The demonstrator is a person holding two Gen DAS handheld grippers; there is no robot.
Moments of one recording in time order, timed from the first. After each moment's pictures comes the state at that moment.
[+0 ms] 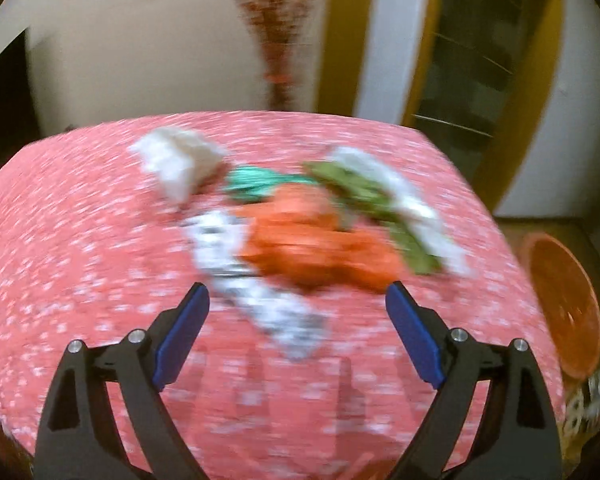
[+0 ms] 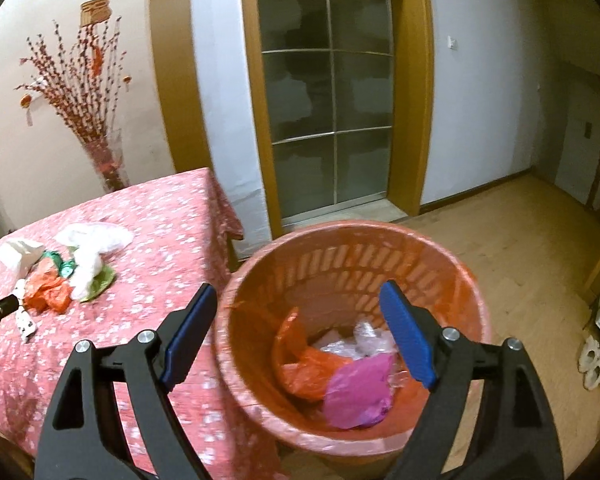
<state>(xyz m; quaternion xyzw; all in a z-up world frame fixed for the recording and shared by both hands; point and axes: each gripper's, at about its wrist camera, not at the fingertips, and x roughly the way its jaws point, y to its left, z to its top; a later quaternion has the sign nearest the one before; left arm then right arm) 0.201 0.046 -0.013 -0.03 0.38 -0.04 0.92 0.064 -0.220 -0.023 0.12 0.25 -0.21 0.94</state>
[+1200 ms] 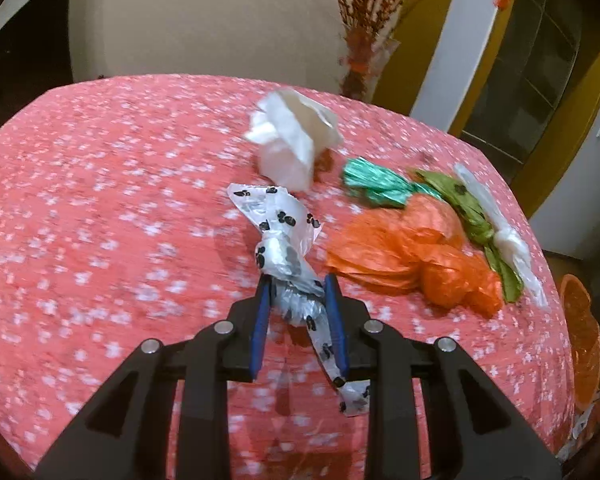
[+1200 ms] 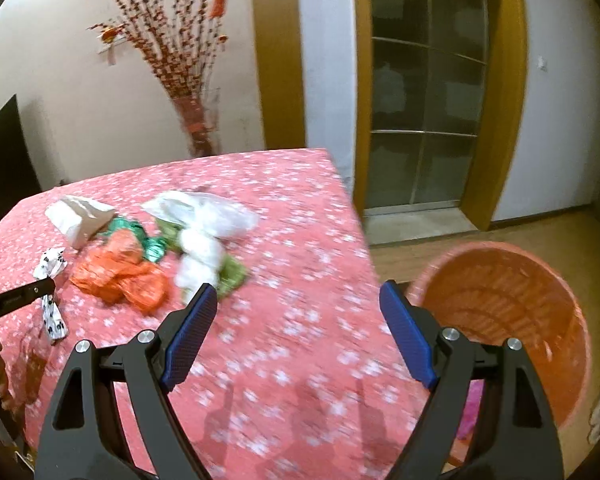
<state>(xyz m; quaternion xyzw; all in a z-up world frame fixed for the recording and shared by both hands) 0.239 0.135 -0.038 -0.09 0.41 -0.01 0.91 0.166 -0.111 -0.019 0.07 0.29 -0.08 0.95</state>
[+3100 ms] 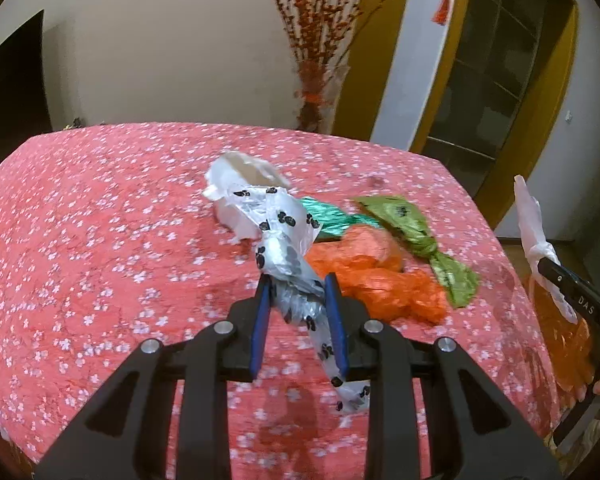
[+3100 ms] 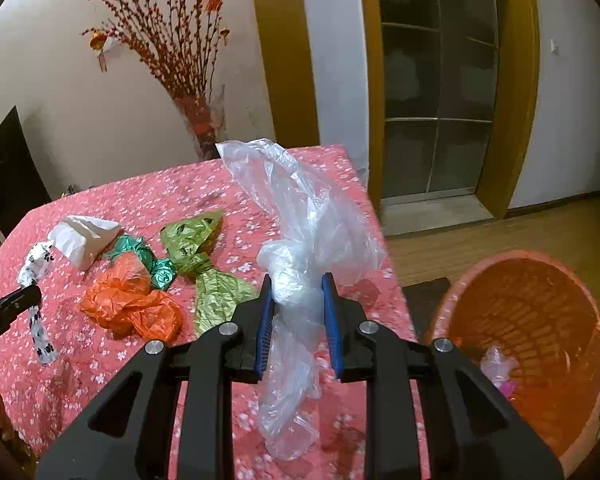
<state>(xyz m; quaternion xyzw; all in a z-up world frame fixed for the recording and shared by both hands) 0.225 0.104 0.015 -0.05 0.37 -0.07 0.93 0.179 -0.135 -0.006 0.10 0.30 -0.08 0.95</state>
